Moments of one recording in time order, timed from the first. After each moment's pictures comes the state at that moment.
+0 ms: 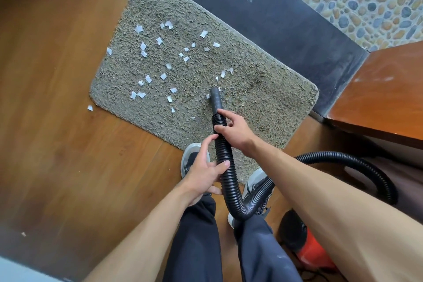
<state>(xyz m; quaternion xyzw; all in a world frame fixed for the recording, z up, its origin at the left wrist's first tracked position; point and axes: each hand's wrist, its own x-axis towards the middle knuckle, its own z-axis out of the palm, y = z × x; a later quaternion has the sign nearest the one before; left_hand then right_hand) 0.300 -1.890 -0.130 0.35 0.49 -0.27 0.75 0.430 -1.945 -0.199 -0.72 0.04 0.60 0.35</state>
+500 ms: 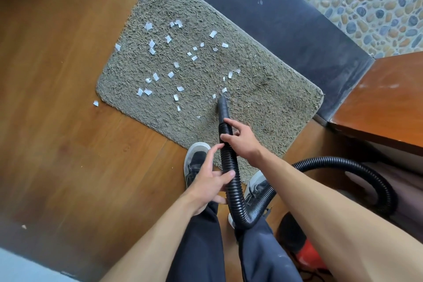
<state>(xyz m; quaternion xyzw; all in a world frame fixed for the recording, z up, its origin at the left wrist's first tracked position) 0.284 -1.897 -0.124 0.32 0.49 -0.27 0.76 0.415 -1.953 -0.195 -0.72 0.07 0.60 0.33</state>
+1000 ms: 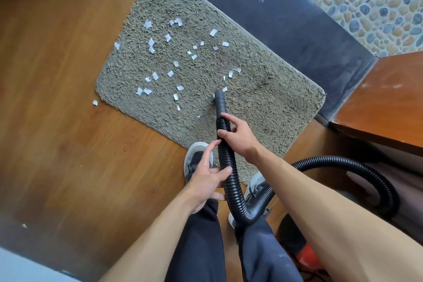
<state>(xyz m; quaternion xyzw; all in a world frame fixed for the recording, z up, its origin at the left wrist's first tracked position) 0.284 -1.892 -0.130 0.31 0.50 -0.25 0.77 0.416 -1.945 -0.206 -0.75 0.02 0.58 0.32</state>
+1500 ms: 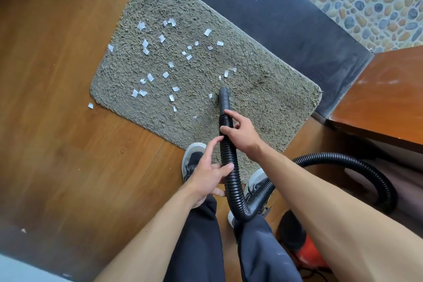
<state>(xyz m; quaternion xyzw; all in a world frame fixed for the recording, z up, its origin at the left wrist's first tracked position) 0.301 -1.890 -0.134 0.33 0.48 -0.27 0.76 0.430 -1.952 -0.208 -0.75 0.05 0.56 0.33</state>
